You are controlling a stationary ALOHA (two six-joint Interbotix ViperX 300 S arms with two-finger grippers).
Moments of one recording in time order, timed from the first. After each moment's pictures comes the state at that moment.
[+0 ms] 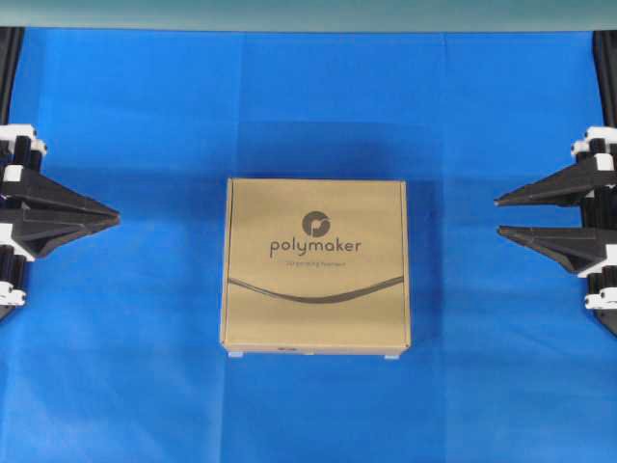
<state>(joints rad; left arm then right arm) 0.00 -0.96 1.17 0.00 -0.29 0.00 0.00 -0.96 1.19 0.00 -0.29 0.00</state>
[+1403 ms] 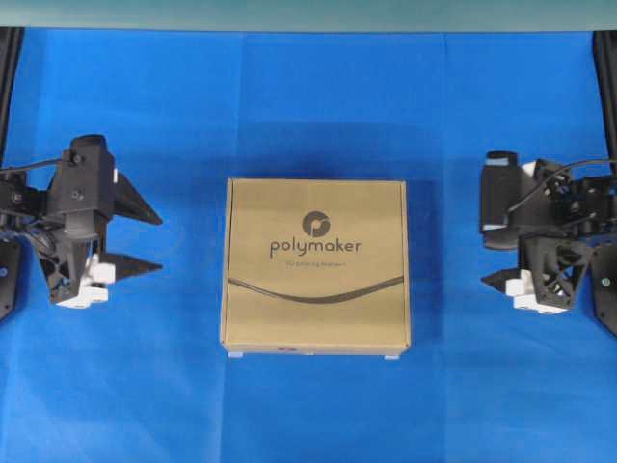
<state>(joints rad) 0.04 -0.59 0.95 0.02 0.38 -0.05 -0.07 -0.50 0.93 0.04 0.70 0.00</state>
